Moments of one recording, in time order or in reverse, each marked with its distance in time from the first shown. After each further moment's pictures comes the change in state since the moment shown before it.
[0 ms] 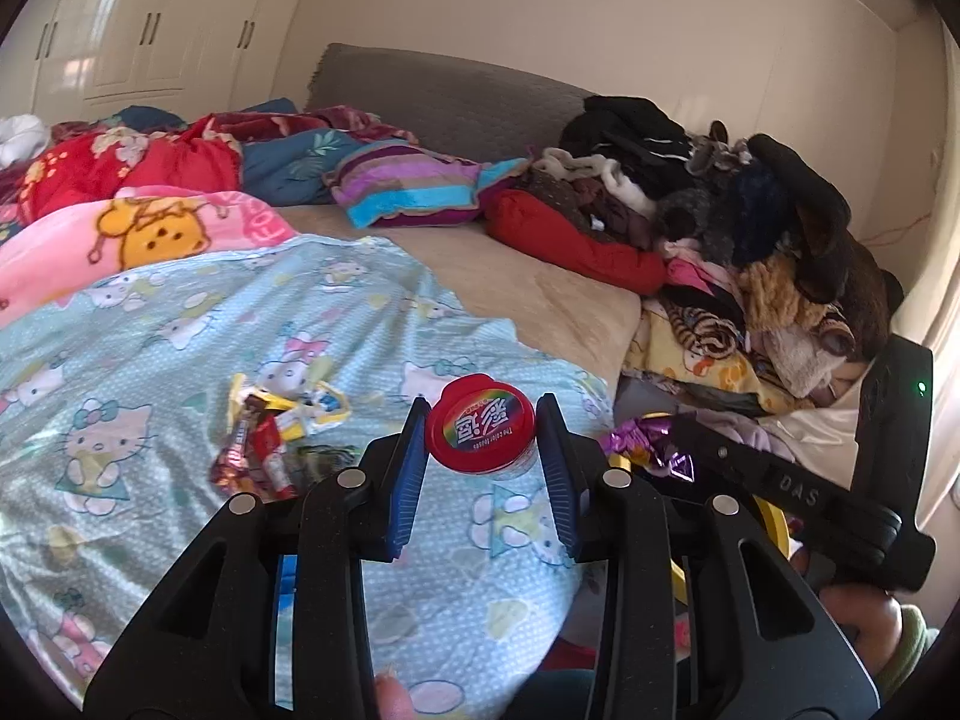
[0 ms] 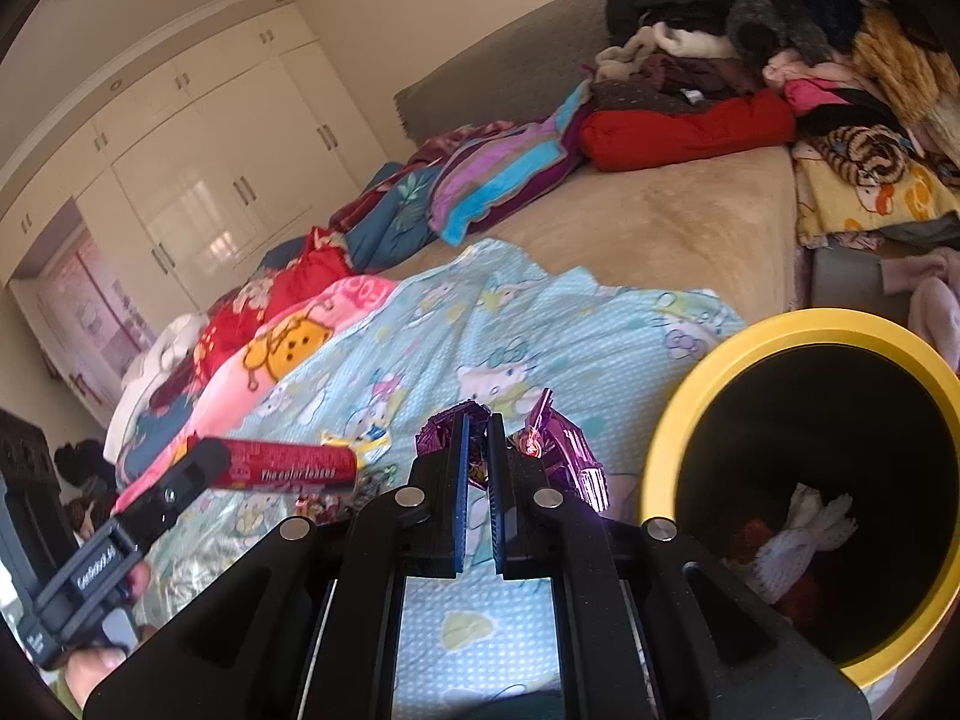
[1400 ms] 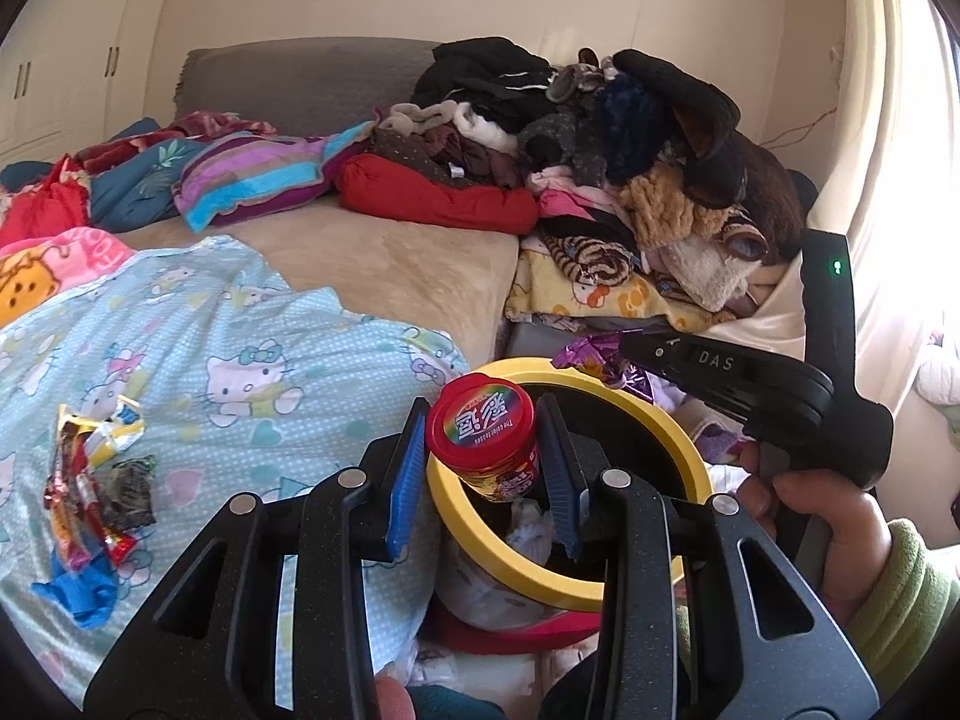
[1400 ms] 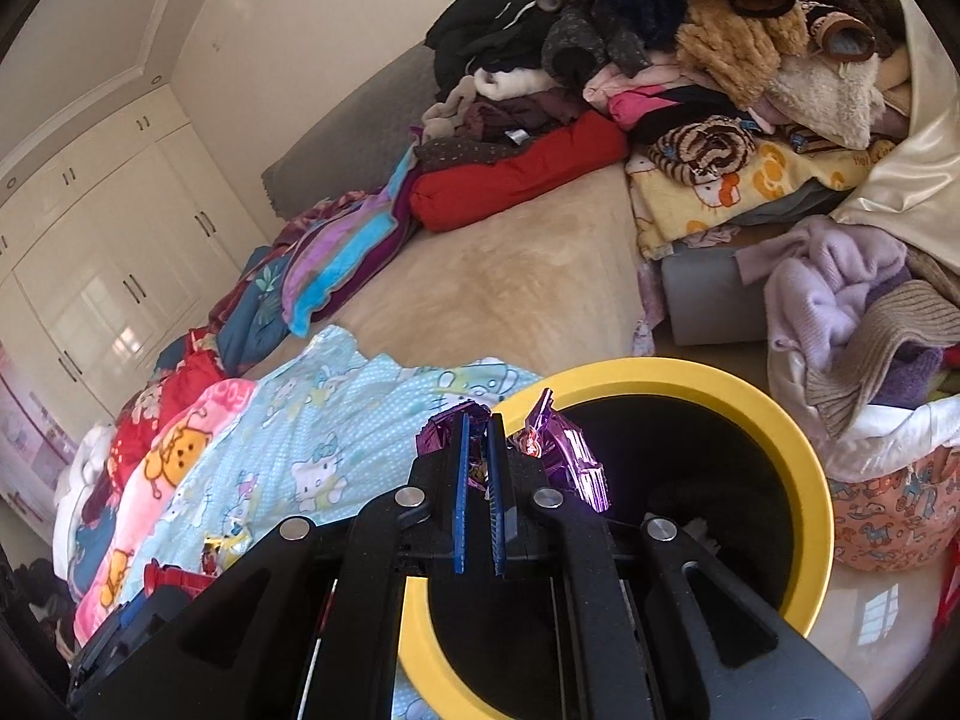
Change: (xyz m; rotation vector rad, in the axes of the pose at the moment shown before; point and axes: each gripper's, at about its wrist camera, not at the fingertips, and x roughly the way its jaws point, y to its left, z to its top) left arm 0.049 -0.122 -0.030 0.205 0.087 -0.208; right arm -0.053 -0.126 0.026 0.193 -0.130 -0.249
